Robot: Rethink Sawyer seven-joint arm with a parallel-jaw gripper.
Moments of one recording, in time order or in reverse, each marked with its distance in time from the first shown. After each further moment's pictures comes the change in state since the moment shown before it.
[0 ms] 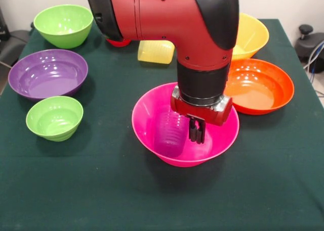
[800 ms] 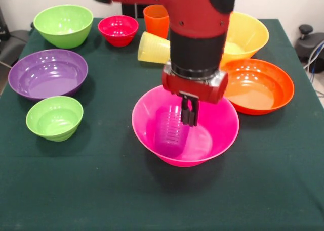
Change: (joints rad) arm -0.028 -0.137 0.009 0.092 -0.028 0.000 0.000
